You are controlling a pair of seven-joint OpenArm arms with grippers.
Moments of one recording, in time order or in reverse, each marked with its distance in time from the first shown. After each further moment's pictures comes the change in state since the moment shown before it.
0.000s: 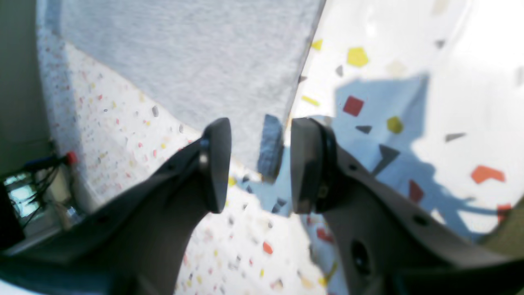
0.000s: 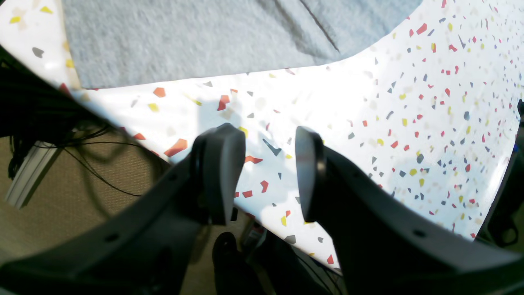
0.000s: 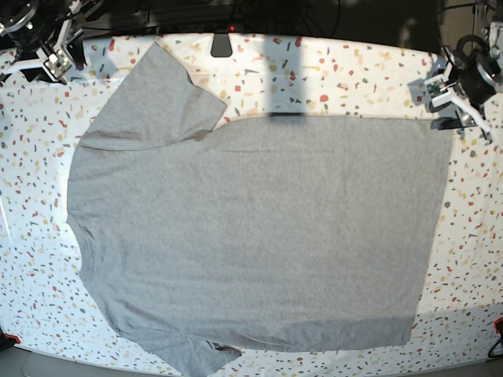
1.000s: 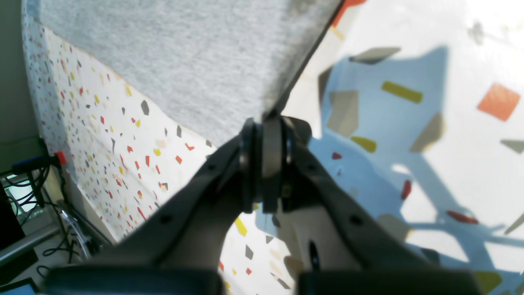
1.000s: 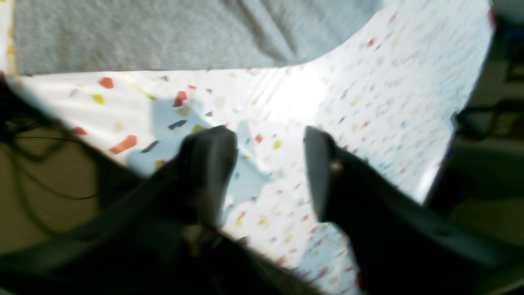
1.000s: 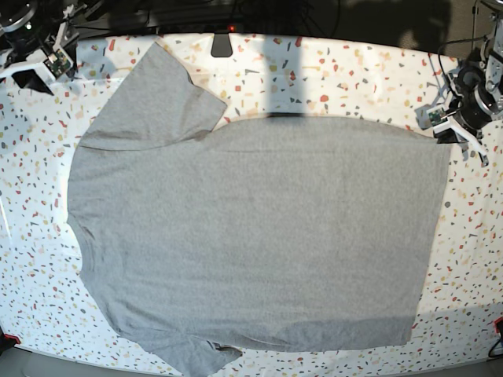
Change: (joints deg) left arm -12.9 -1.5 8.3 -16.8 0.8 -1.4 -0.5; right arm 0.1 -0.1 0.0 0.0 -12.3 -3.0 4.7
